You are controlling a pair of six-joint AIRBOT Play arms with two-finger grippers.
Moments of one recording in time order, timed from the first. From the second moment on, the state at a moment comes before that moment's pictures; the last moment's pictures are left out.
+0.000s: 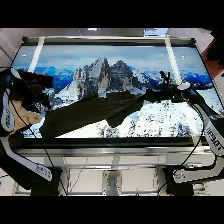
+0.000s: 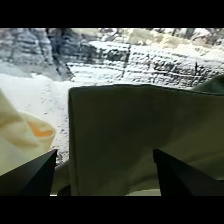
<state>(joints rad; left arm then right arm) 0.34 -1.84 1.65 1.42 -1.68 -1.47 -0.07 -1.53 1.11 -0.65 1.02 1.08</state>
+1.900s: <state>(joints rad) 0.36 -1.88 1.69 1.32 -1.64 -1.31 -0.07 -1.52 1.12 -0.61 1.03 1.08</state>
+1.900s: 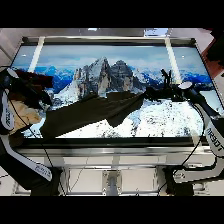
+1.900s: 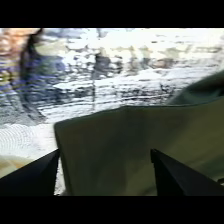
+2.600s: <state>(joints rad) 0.36 -1.96 1.69 1.27 -1.63 -1.27 -0.07 -1.52 1.12 -0.60 1.04 1.08</state>
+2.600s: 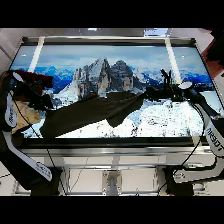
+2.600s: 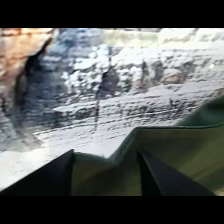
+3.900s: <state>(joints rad) 0.35 -1.96 1.65 1.30 -1.63 -1.26 -0.07 -1.52 1.12 -0.60 1.05 1.08</state>
